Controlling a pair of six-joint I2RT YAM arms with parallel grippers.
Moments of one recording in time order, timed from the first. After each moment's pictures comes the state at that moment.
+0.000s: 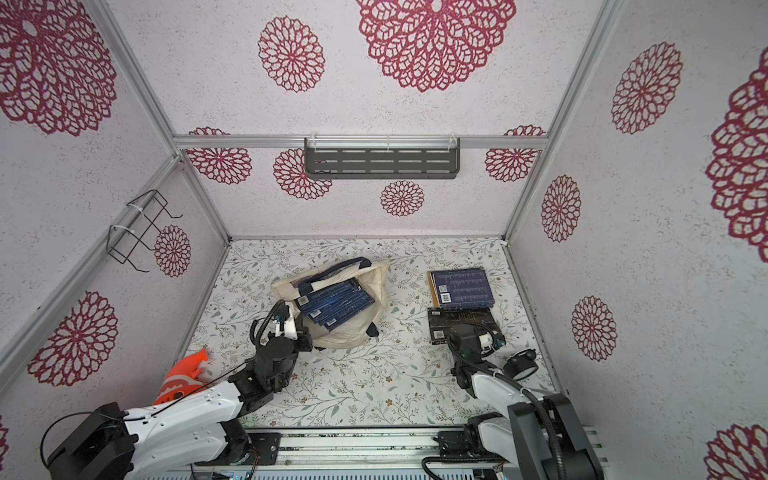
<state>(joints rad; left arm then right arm) -0.81 1.06 0.31 0.47 -0.75 -0.25 0.25 1.19 0.26 0.24 0.36 1.45</state>
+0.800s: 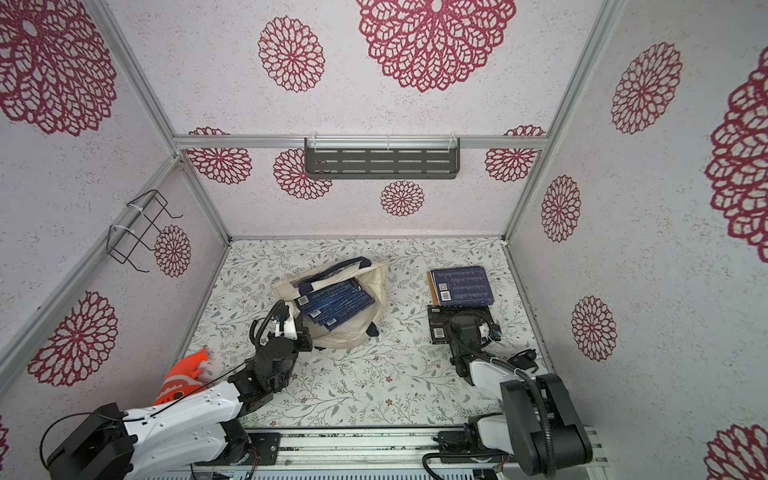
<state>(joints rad) -0.81 1.05 0.31 0.47 -0.75 -0.25 0.21 1.26 0.32 0.24 0.23 1.40</state>
